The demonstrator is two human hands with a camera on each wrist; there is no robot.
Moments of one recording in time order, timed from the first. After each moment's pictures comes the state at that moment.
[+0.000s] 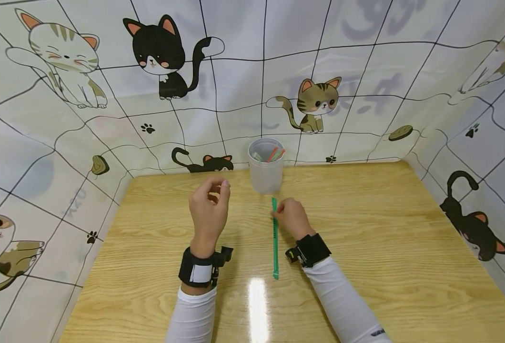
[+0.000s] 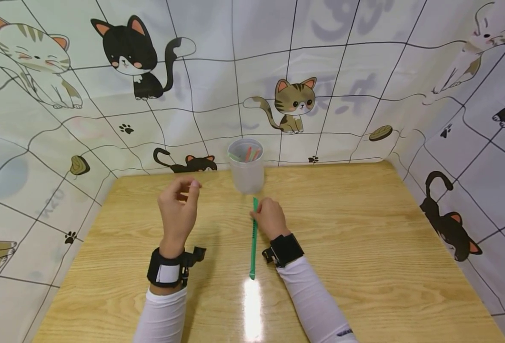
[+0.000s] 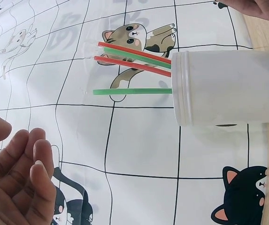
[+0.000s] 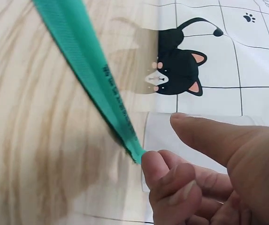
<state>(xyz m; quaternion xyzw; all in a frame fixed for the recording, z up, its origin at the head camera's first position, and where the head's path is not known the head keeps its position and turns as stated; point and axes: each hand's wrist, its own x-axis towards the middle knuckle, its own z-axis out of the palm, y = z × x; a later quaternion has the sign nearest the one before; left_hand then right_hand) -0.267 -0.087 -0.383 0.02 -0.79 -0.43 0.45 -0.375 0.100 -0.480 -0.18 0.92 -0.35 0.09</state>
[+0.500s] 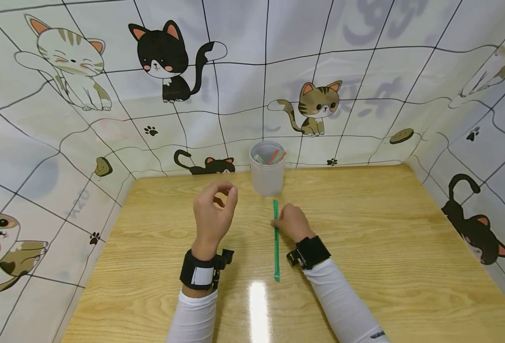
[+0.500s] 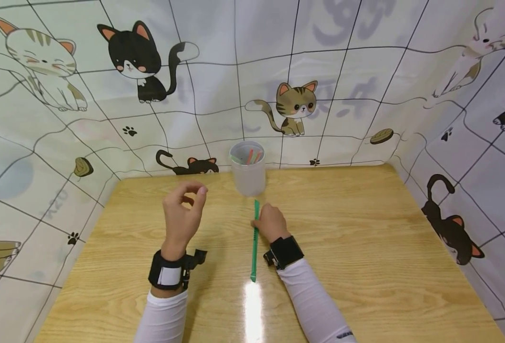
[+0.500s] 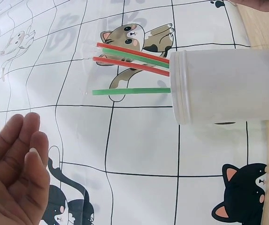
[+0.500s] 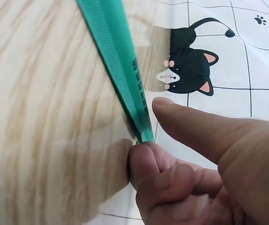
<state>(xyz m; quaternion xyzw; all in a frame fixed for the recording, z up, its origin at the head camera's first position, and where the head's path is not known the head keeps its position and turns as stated) -0.262 -0.085 -0.384 -0.03 -0.80 -0.41 0.44 -0.373 0.100 -0.487 -0.17 0.93 -0.30 0.15</state>
